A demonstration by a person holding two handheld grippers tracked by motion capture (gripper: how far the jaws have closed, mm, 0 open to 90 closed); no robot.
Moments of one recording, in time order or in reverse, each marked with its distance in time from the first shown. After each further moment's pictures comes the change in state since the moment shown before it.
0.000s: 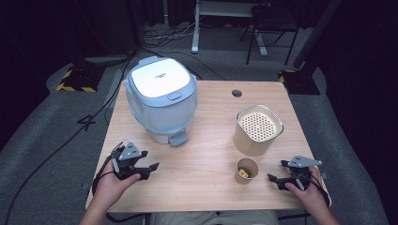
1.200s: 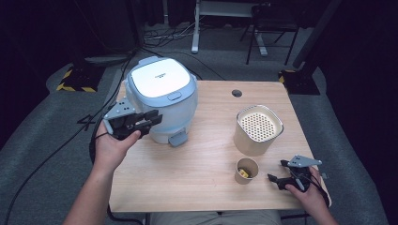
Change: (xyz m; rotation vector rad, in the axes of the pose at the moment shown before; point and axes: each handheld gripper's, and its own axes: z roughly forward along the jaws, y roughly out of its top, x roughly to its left) left arm 0.012 0.124 -0.048 -0.302 -0.046 0.027; right arm -0.001 0.000 0.001 -0.003 0.009 -0.010
